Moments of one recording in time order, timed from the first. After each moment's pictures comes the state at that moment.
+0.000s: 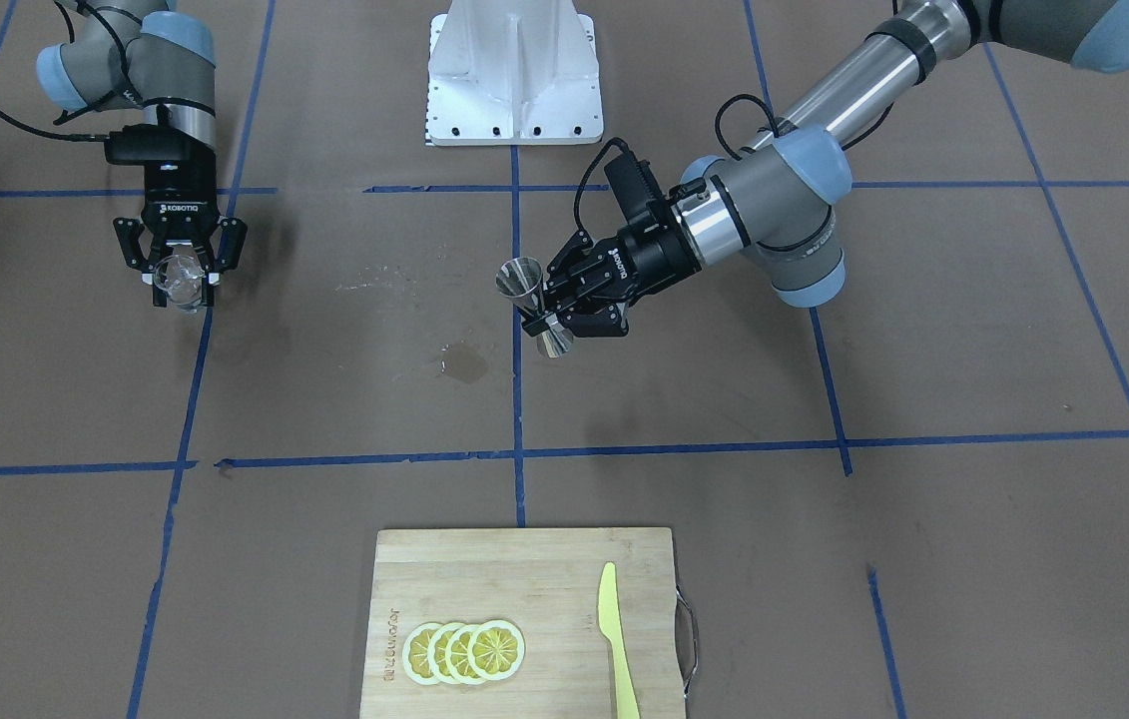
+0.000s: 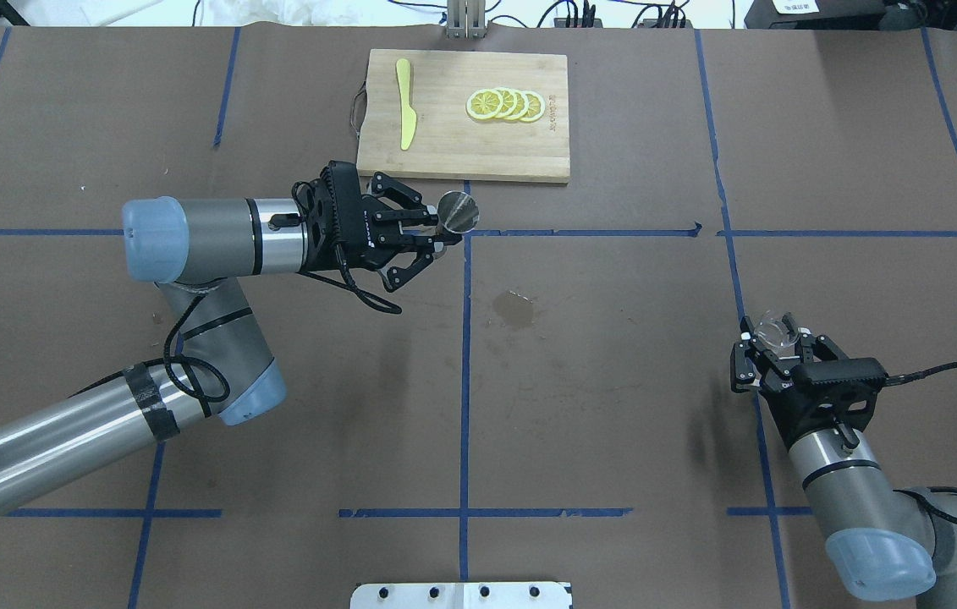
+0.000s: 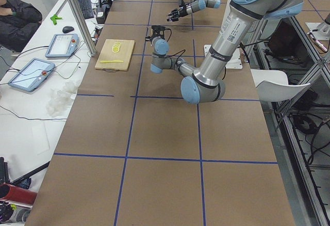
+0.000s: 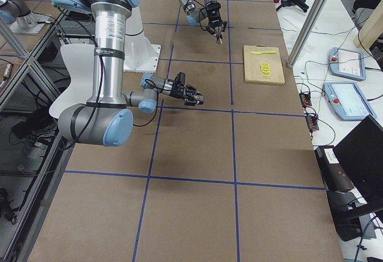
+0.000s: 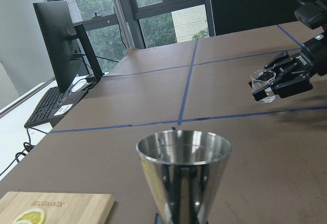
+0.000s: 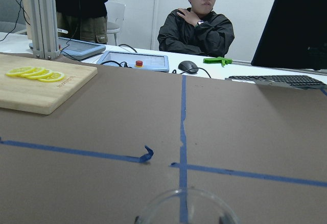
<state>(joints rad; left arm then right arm) -0.62 -2.22 -1.26 -3.16 -1.87 -0.07 0.15 -1.71 1.82 -0.73 0.51 1.22</state>
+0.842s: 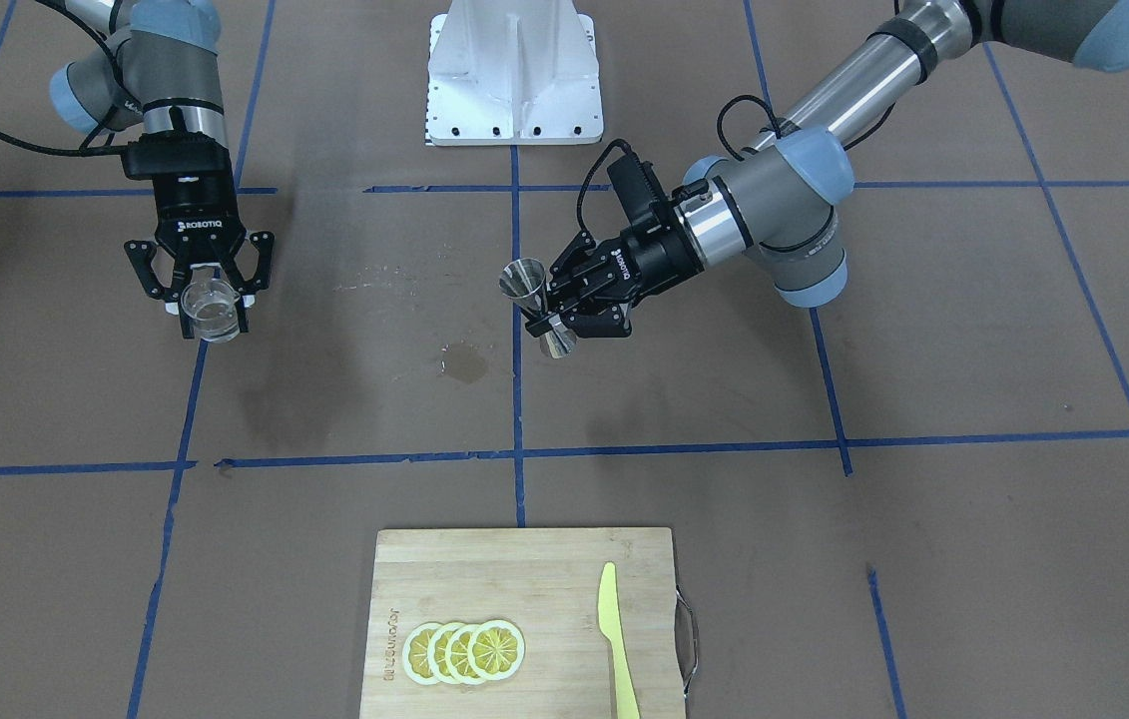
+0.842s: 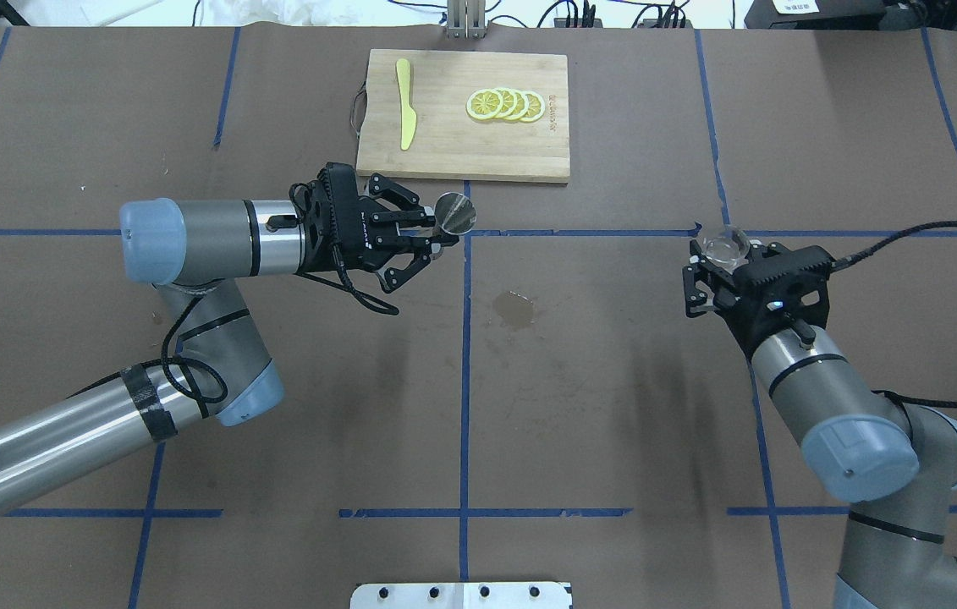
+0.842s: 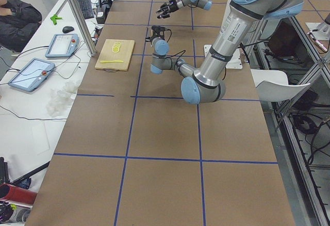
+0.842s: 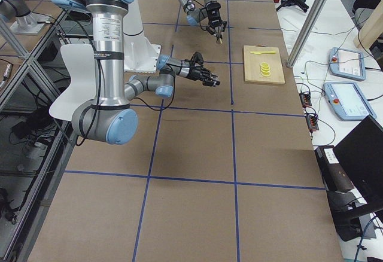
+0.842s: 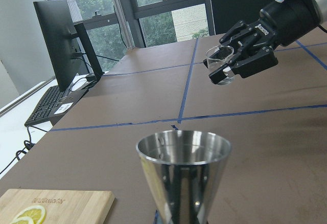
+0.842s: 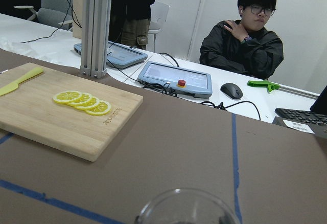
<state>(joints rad) -0.62 -2.21 -1.26 -3.16 -1.87 -0.07 0.36 -1.51 1.86 -0.71 0.80 0.83</state>
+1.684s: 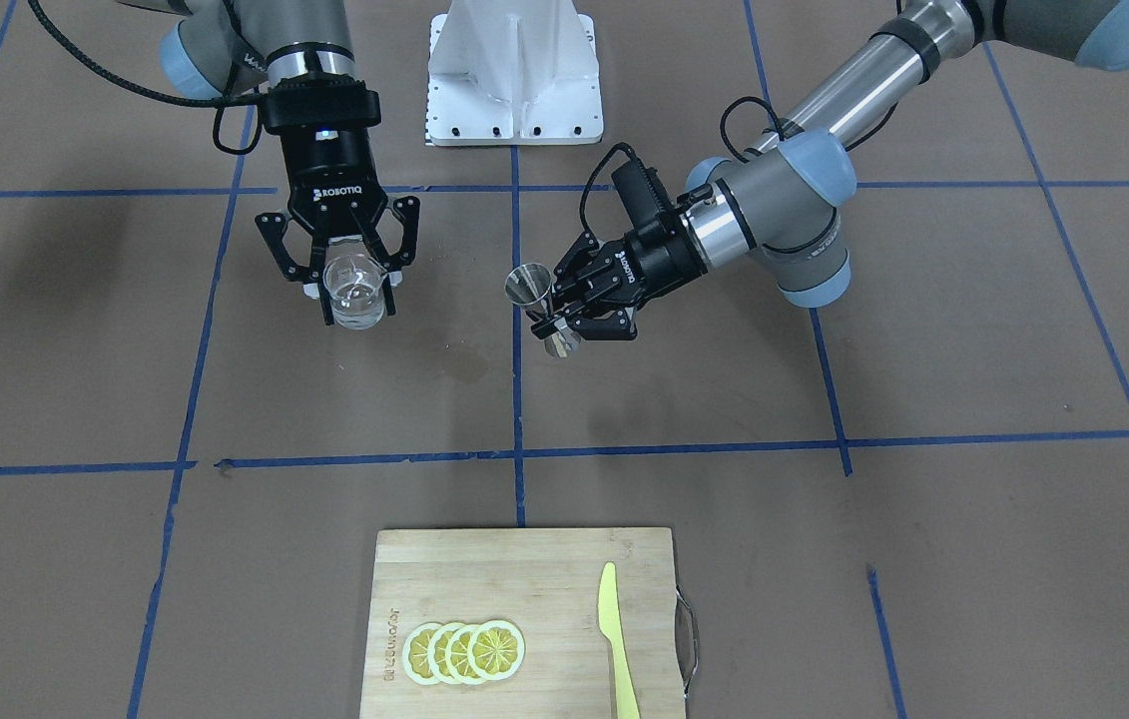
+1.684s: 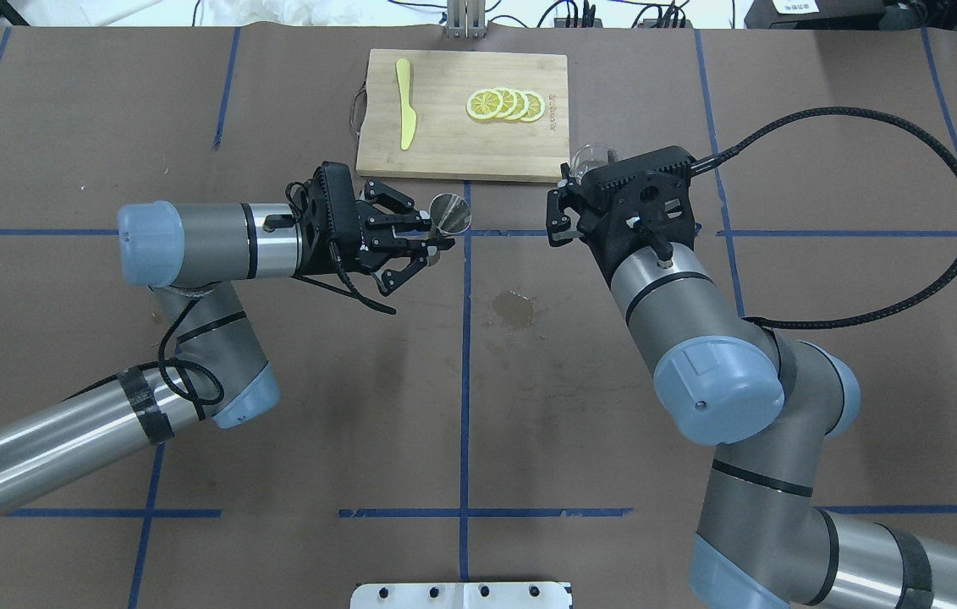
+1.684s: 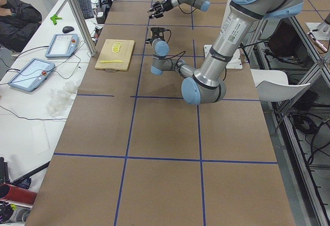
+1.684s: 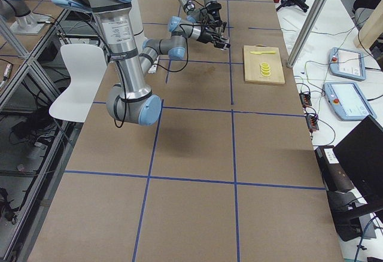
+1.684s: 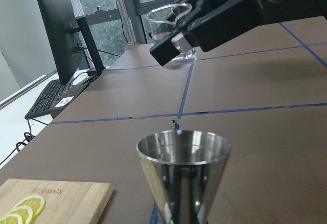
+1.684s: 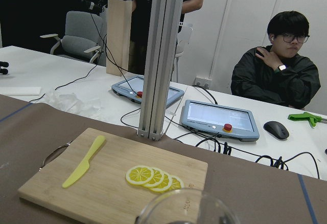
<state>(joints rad) -0.61 -2.20 -1.25 -3.16 -1.87 -0.15 0.40 -1.17 1.92 -1.01 0.83 0.80</state>
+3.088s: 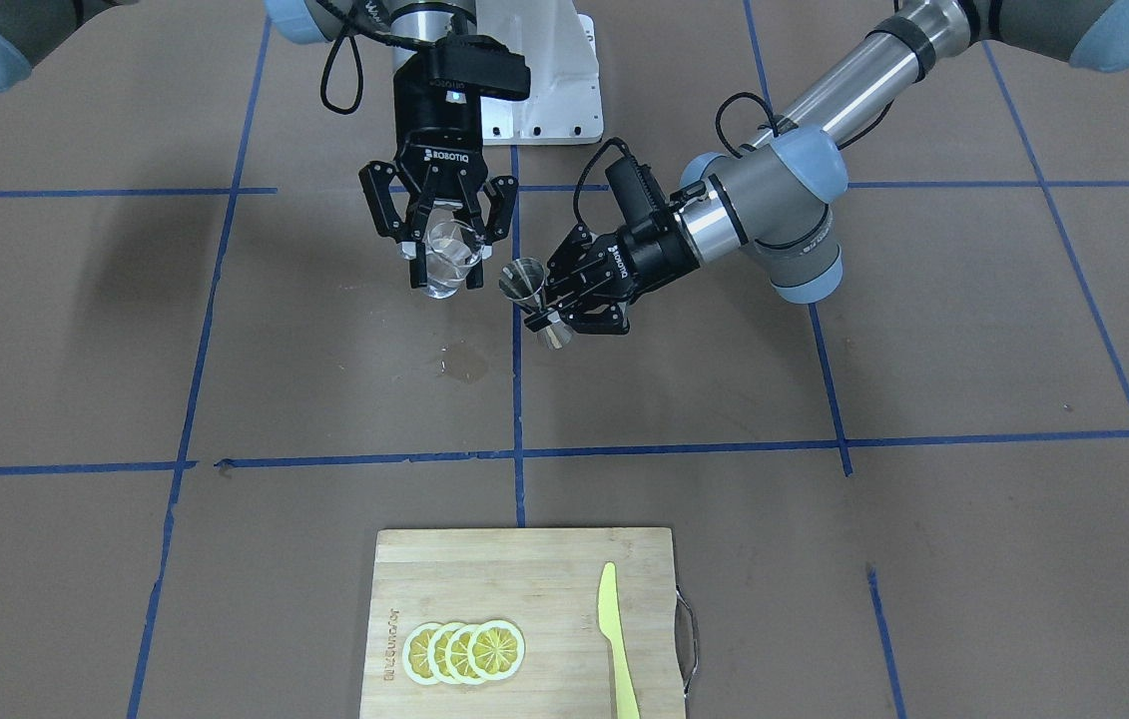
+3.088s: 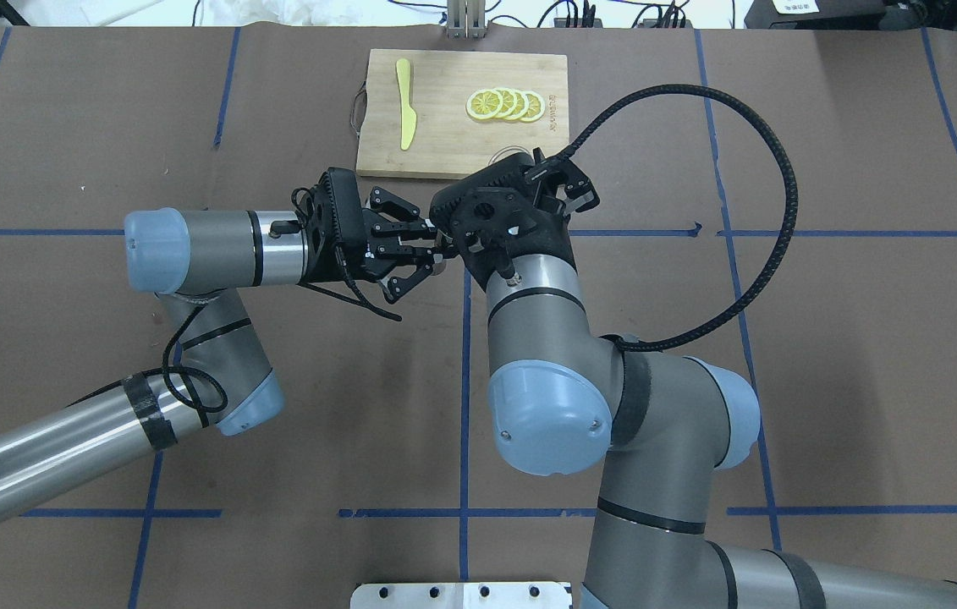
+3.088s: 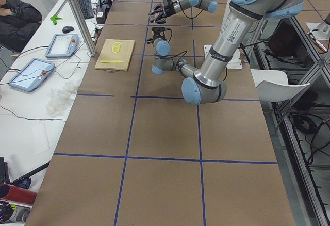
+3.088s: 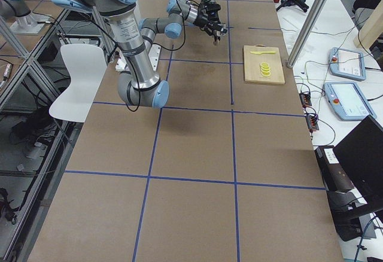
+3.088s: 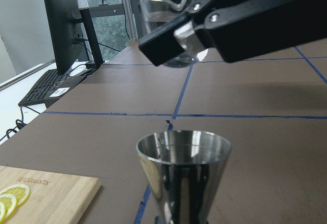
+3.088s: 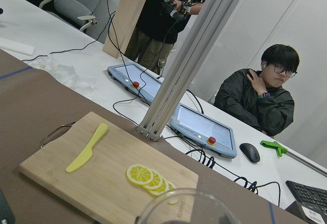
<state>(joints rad) -0.60 -2.20 -1.26 -3.16 -1.87 -0.17 0.31 -0.92 1.88 -1.46 0.68 0.70</state>
